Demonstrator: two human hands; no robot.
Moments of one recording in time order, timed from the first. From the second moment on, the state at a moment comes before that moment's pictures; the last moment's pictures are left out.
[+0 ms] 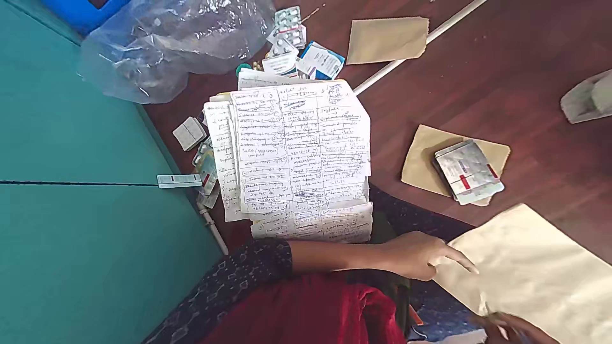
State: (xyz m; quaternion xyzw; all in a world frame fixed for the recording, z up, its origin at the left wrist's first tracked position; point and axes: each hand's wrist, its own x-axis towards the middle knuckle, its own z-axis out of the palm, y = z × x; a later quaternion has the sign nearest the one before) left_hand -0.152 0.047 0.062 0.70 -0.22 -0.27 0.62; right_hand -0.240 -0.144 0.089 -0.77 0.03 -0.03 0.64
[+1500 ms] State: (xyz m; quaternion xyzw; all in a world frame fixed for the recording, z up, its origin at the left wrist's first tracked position) left_hand -0.145 0.041 0.055 0.69 -0.25 -0.29 0.61; right_hand -0.273 -0.099 0.036 -0.77 0.00 -0.12 0.62
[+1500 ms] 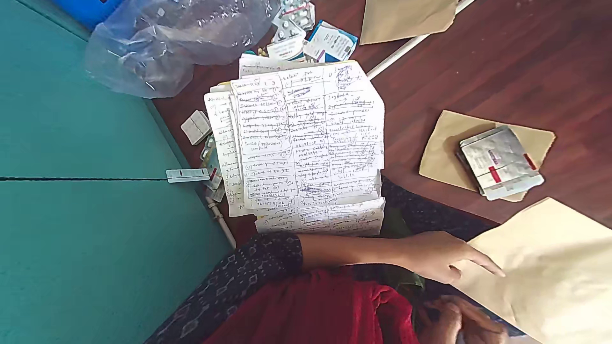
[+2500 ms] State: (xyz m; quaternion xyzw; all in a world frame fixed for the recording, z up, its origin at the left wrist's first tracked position) left_hand -0.137 0.028 0.053 0.68 -0.27 -0.34 0.59; right_hand -0.279 -0.139 0.089 -0.78 0.11 0.05 0.62
